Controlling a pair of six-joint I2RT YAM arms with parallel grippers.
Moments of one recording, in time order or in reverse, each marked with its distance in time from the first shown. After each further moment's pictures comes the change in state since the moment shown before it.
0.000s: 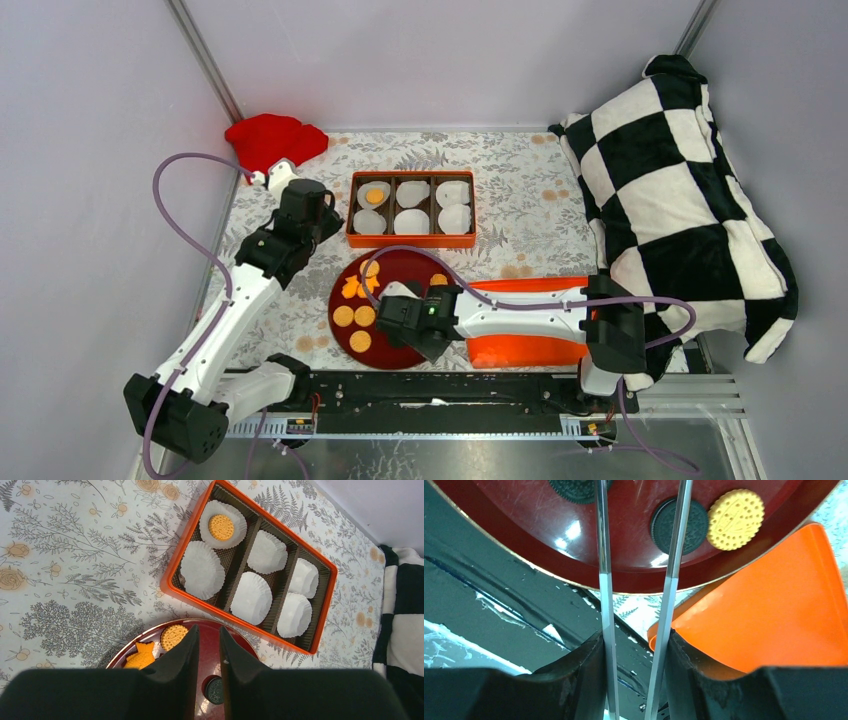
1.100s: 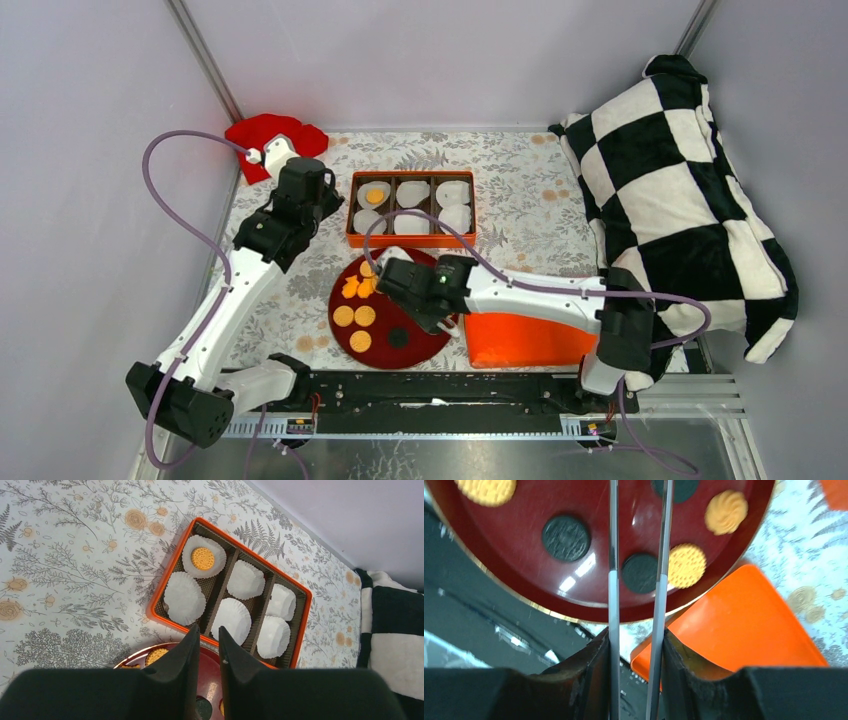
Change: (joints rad) left arm 0.000 0.081 0.162 -0.003 -0.055 0.026; right arm -0.136 -0.005 0.144 0.027 0.041 -0.083
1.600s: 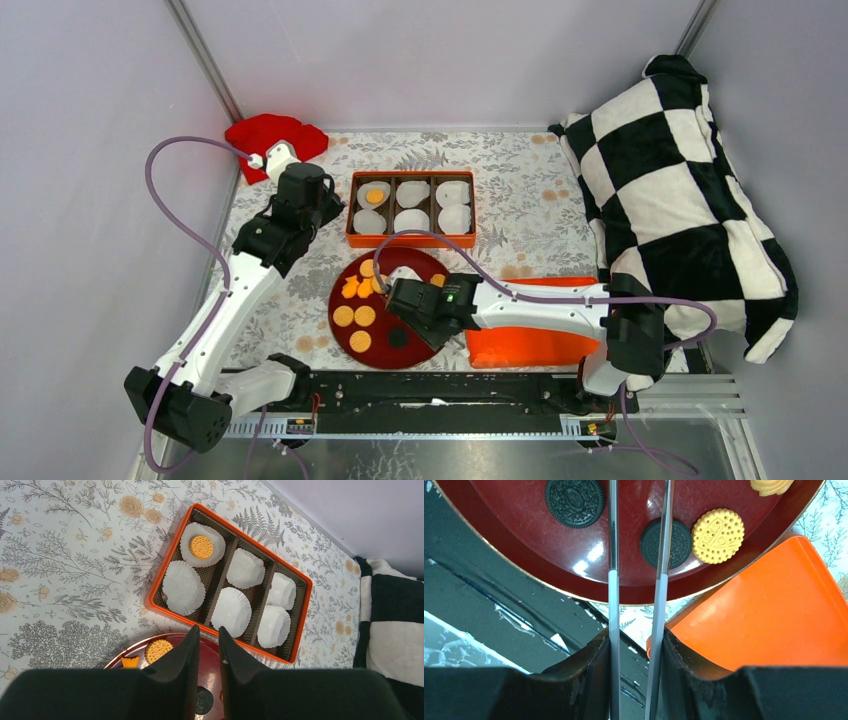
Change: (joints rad) left arm 0.000 -0.024 -0.037 0.000 0.047 -0.007; right arm 0.066 -0.086 -0.204 0.067 -0.076 0.076
